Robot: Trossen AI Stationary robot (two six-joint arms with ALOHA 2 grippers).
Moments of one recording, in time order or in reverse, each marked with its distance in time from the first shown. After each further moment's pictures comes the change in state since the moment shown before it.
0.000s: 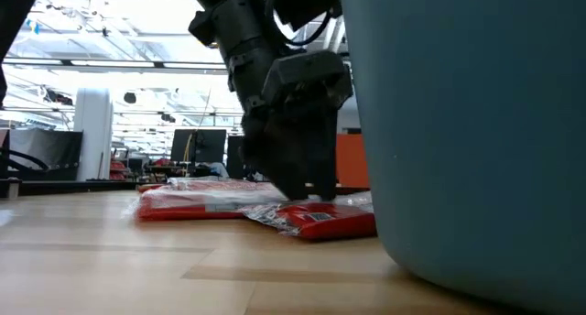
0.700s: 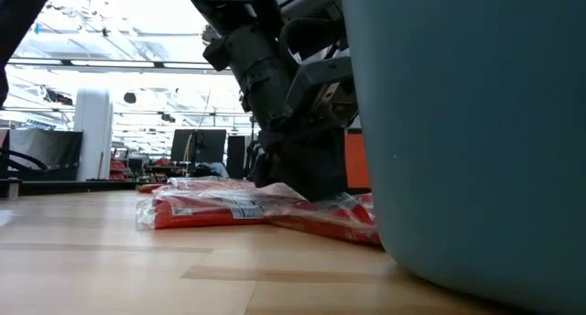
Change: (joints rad) left arm 0.039 0.070 0.003 -0.003 0.142 -0.072; right arm -0.002 0.000 0.001 0.009 0.001 -0.002
